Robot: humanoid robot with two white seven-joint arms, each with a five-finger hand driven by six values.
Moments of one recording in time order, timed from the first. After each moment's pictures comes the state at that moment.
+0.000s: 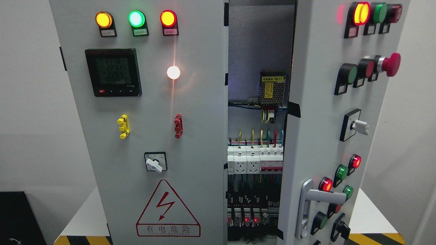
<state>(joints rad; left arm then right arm) 0.02 -0.08 -0.18 -0.02 0.18 -0.07 -0.01 0.08 0.12 0.00 -0.12 0.08 -0.02 -0.03</state>
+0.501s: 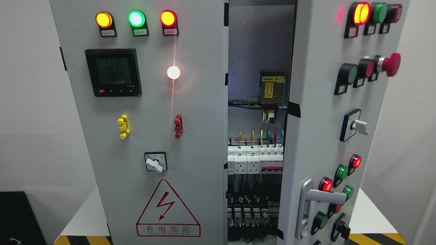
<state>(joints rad) 0.05 -0.08 -0.19 -0.04 0.19 -0.08 0.00 0.08 0.12 0.00 -0.12 0.08 -0.02 -0.03</state>
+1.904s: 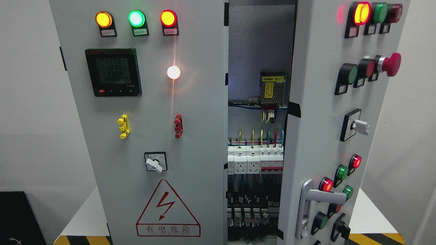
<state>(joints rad) 0.21 0.22 -0.43 -1.10 0.19 -0.07 -0.01 0.08 0.12 0.00 -0.12 0.08 -0.01 -0.03</state>
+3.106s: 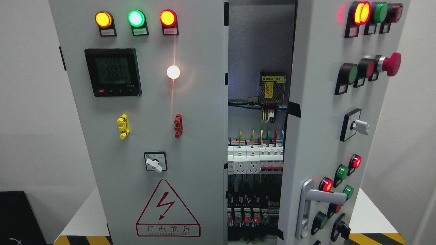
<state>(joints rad) -0.15 0.44 -0.66 -1.84 0.55 -0.07 -0.01 0.08 0.12 0.00 -0.12 0.08 -0.02 -0.03</state>
